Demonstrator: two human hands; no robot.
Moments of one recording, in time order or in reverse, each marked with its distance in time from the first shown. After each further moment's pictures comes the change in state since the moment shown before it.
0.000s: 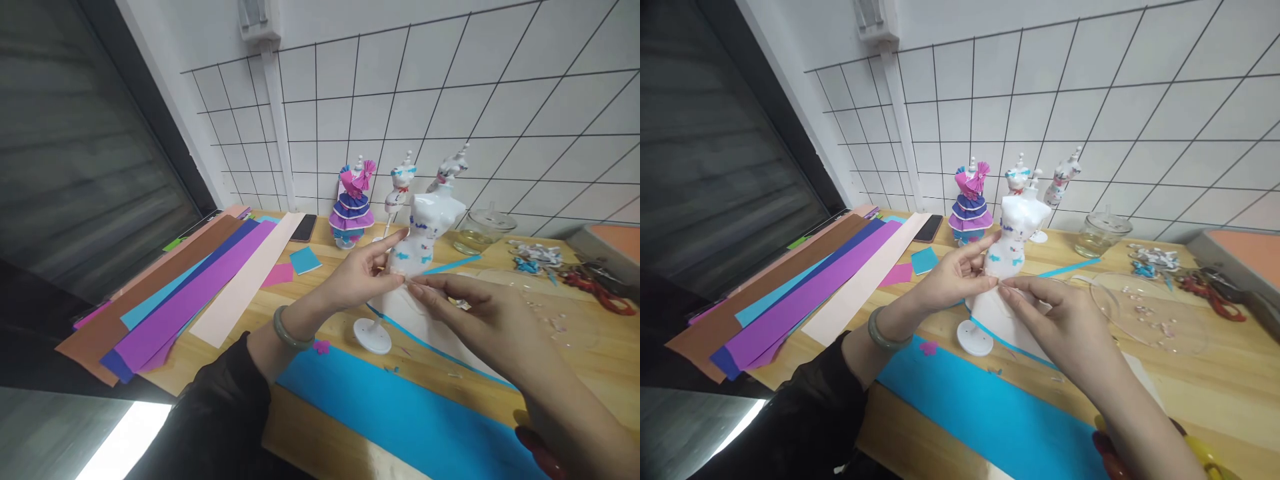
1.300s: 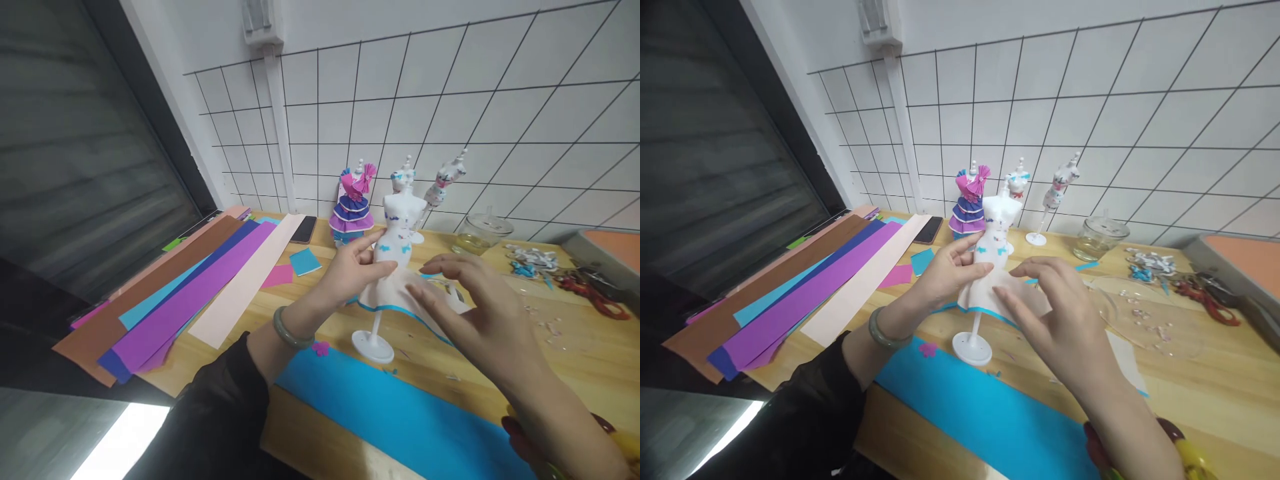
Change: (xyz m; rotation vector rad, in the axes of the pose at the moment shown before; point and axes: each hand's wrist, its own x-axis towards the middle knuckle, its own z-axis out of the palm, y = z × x) left_hand 0.003 0.003 0.002 -0.203 0.271 -0.104; right_hand 0.004 0.011 0.007 -0.260 0.224 -0.519
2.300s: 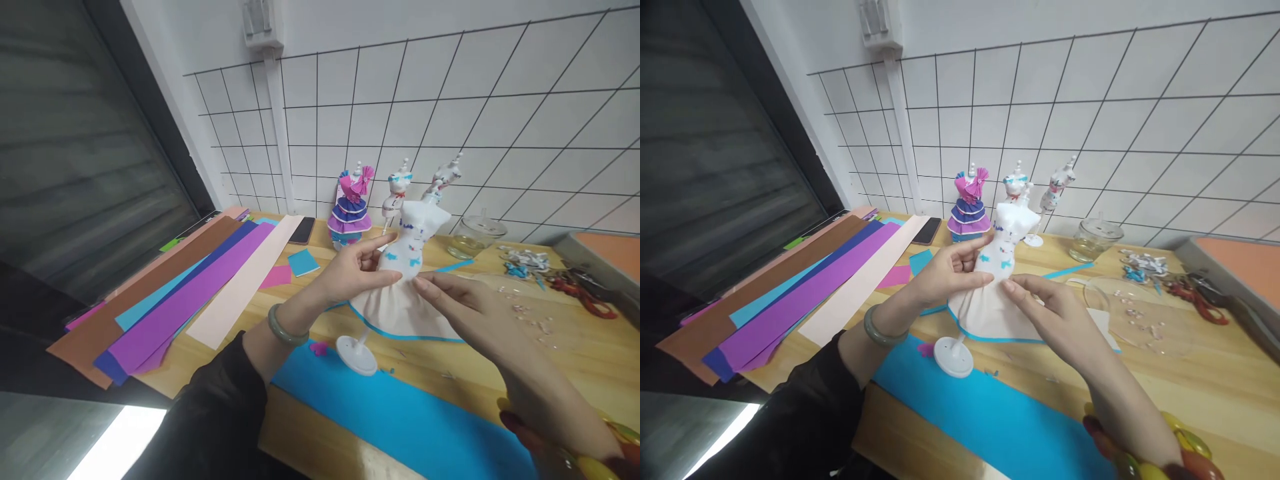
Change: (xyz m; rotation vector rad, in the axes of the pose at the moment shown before) left_hand -0.001 0.006 -0.009 0.178 -0.177 0.091; right_hand 0.007 0.005 -0.009 0.348 -0.373 0.546
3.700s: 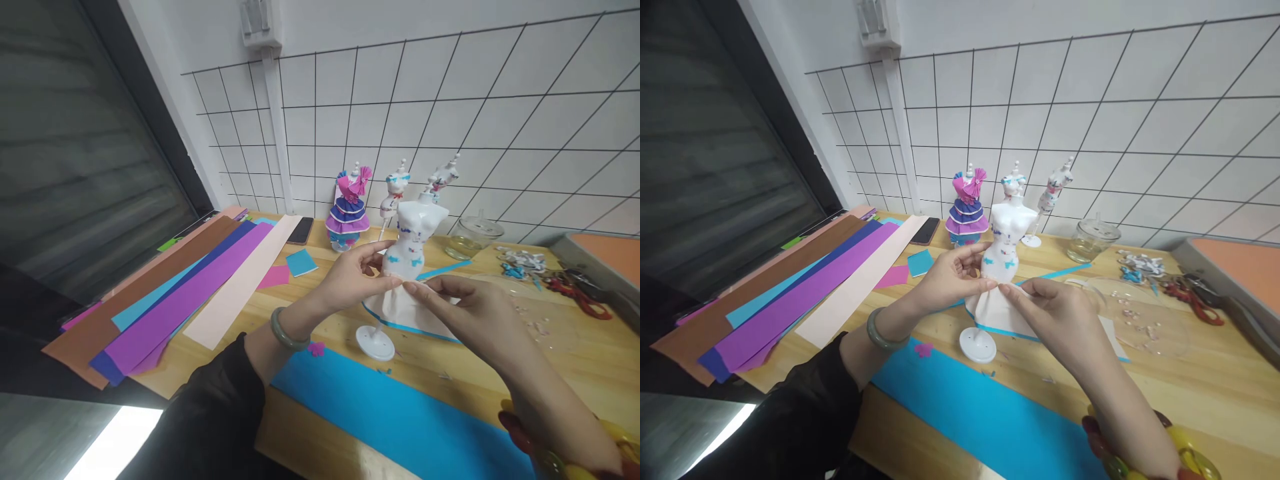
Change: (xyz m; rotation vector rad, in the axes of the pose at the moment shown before) left_hand 0.002 -0.011 0.007 0.193 0.073 0.050; right_hand -0.001 0.001 0.001 -0.202 0.161 0.071
